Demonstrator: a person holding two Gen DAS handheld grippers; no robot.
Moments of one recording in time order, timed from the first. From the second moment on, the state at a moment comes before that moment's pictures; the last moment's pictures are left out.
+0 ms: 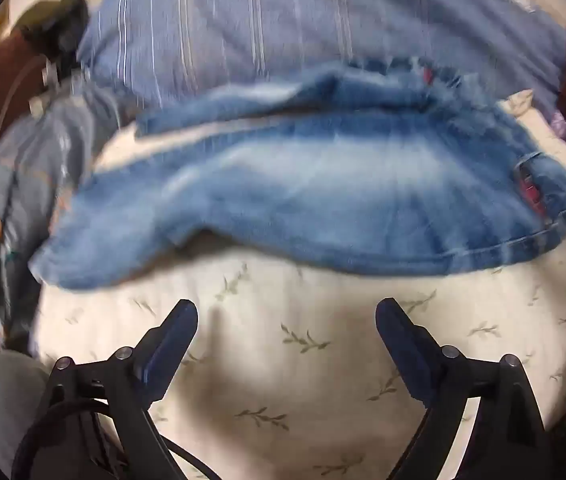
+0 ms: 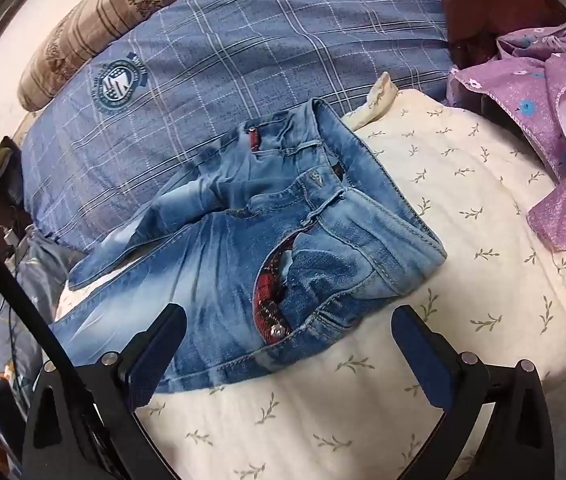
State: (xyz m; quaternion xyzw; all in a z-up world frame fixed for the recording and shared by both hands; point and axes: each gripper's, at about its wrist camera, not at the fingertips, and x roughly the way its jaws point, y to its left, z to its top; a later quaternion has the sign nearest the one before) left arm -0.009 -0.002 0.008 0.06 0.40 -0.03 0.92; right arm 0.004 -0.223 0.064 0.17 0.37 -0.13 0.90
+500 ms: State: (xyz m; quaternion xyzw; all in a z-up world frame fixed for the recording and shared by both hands) left arm -0.034 0.028 0.039 0.02 0.41 -0.04 0.91; right arm -0.040 -0.230 0.083 0.19 0.38 -0.11 0.90
